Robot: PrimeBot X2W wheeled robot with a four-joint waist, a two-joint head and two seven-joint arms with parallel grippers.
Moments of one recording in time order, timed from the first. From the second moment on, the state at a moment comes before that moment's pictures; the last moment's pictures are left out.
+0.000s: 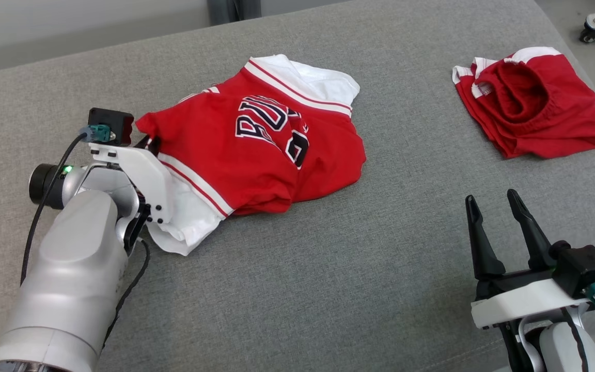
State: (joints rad) left arm -0.89 0.14 -0.34 1.13 -0.31 -0.09 0.04; right arm -0.18 -0.05 0.07 0.20 0.18 0.13 -0.26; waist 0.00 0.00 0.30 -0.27
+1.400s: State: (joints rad) left arm -0.81 0.28 -0.41 0.86 -0.62 0.20 -0.25; right arm -0.14 -0.05 0.03 0.22 0.18 0.13 -0.26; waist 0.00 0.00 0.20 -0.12
